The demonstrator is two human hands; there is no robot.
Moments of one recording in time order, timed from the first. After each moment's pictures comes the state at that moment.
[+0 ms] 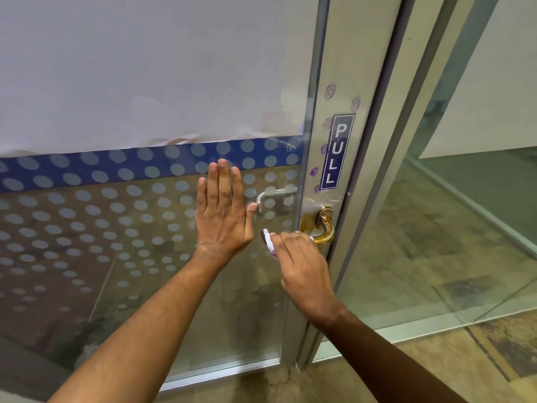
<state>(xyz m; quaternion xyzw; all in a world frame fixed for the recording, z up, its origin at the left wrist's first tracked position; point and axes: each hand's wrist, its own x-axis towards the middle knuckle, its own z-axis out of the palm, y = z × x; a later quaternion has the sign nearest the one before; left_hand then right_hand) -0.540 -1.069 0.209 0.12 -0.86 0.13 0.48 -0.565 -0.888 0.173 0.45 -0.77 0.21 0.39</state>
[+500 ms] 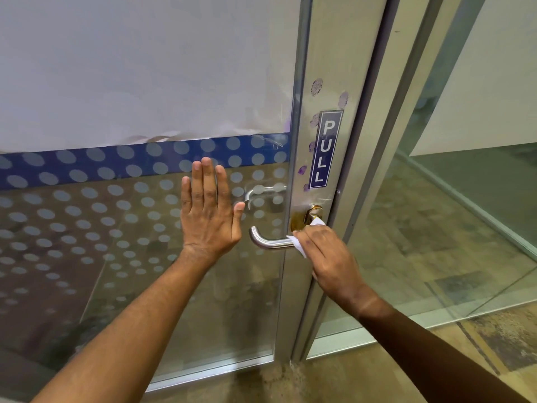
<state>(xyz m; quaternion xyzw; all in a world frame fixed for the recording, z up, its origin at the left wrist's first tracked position) -0.543 -1.070 0.207 0.12 -0.86 0.12 0.48 -0.611 -0.831 0.183 0.50 -0.77 0.21 0.34</state>
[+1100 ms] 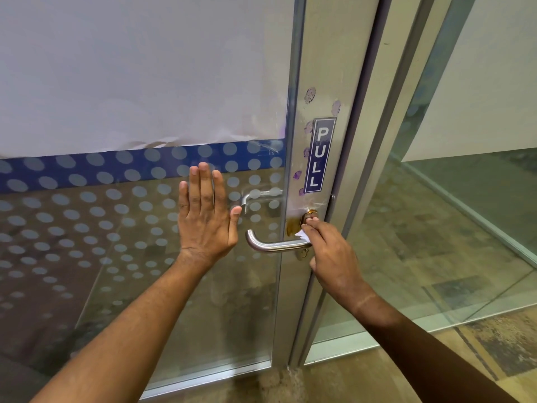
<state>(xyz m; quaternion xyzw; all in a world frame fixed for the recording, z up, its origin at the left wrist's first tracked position) -0.541 -1.068 0.209 0.13 -0.87 0.11 0.47 -0.619 -0.830 0.192 0.41 -0.83 0.21 0.30</state>
